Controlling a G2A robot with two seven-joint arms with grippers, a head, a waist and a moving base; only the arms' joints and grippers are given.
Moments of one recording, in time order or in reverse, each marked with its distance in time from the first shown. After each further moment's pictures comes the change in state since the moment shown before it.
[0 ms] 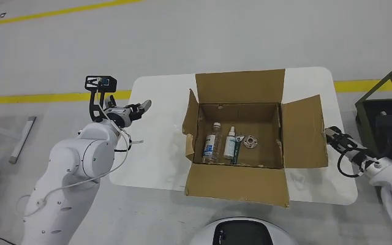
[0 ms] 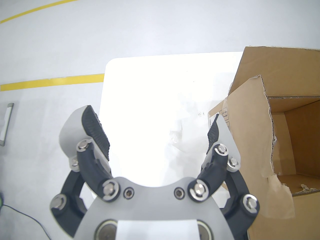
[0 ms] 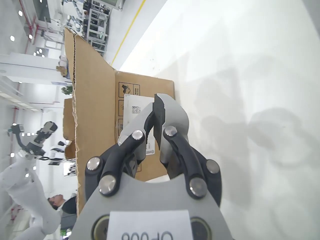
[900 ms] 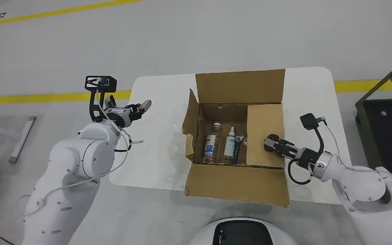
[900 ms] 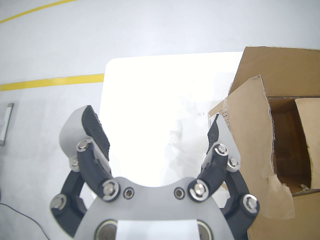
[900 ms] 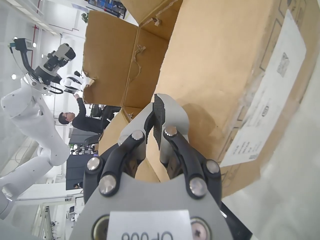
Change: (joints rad) left arm 0.000 0.000 0.000 0.000 0.000 0.000 0.000; right arm 0.142 0.013 -0.329 -0.065 -0.131 -0.036 0.164
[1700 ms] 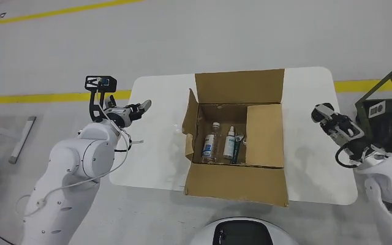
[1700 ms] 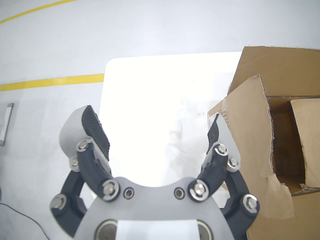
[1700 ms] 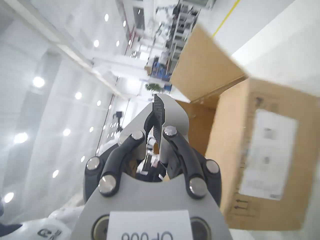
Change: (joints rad) left arm 0.000 0.000 0.000 0.000 0.000 0.000 0.000; right arm -0.100 -0.004 0.264 0.000 0.458 -0.128 -0.326
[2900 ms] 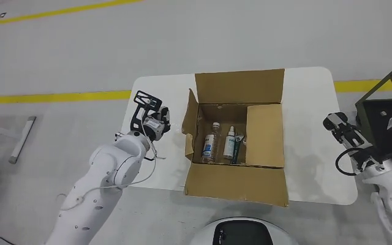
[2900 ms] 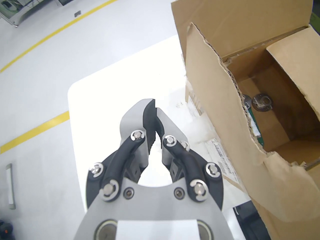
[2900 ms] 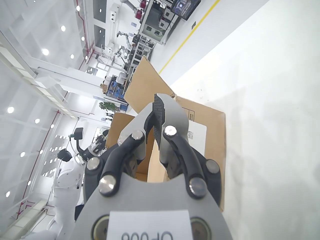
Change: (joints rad) left arm 0.045 -0.060 0.176 0.091 0.072 -0.334 0.232; right arm -0.108 0.000 0.014 -0.049 -0.252 0.010 -0.130
